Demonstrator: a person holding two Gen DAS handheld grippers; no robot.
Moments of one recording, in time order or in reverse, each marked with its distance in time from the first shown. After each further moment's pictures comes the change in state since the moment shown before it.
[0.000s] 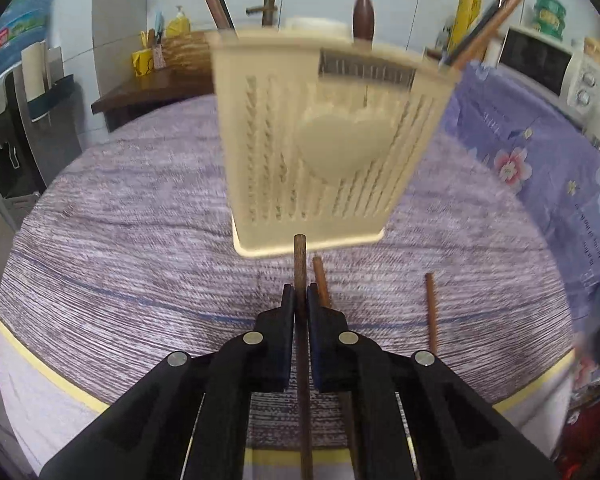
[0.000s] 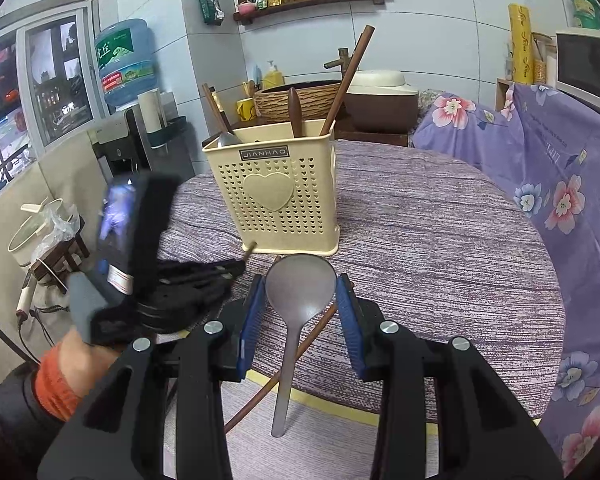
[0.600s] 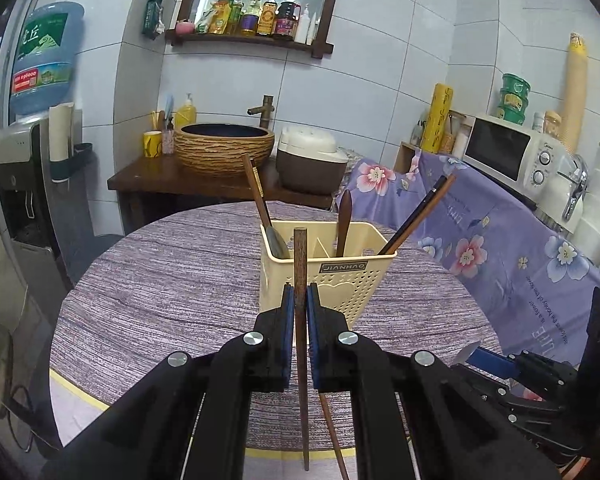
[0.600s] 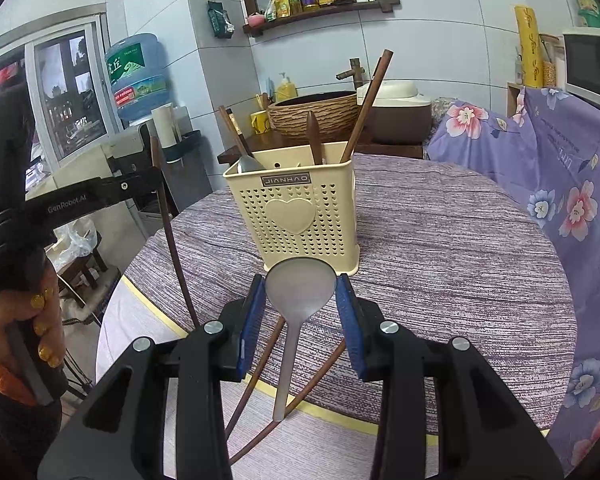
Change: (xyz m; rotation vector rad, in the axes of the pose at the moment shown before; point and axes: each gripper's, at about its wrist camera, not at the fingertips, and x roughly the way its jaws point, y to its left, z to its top) left arm -0.121 0.013 0.034 -0.014 -0.285 -0.064; right arm -0.004 0.006 0.016 0.011 -0.029 0.055
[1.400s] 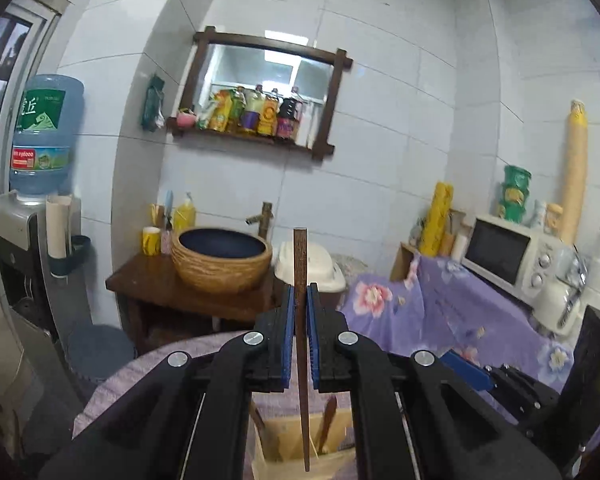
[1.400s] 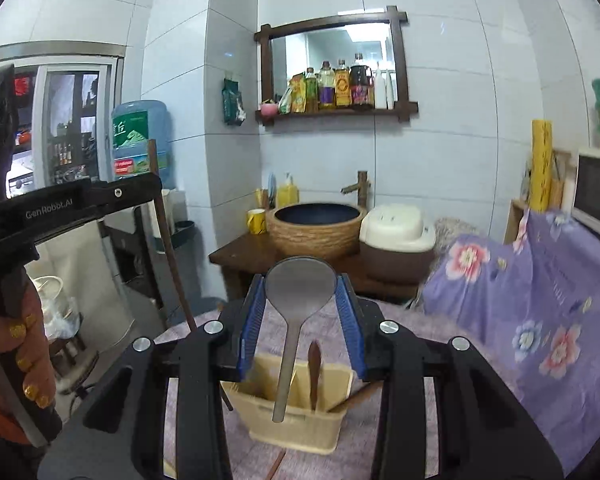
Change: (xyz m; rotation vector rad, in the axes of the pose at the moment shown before) left arm -0.018 -0.007 0.162 -0.031 -0.304 0.007; right arm 0.004 0.039 0.190 -0.153 -0.300 -0.079
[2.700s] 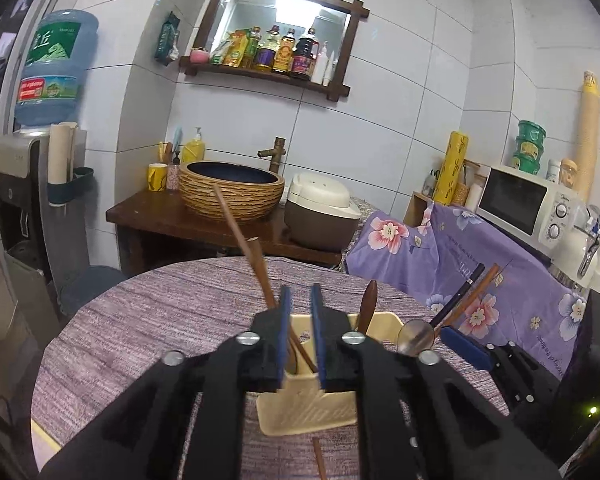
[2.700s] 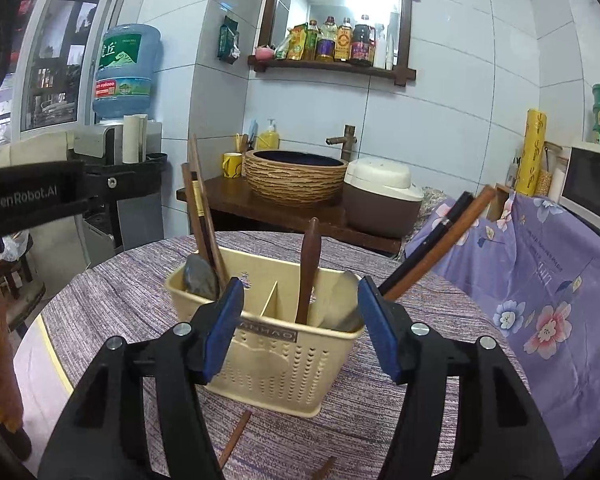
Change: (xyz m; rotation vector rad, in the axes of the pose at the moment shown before) left arm 0.019 0.032 -0.121 -0.036 0.144 0.013; right arm 0.033 0.024 -0.132 -0.123 0.085 -0.109
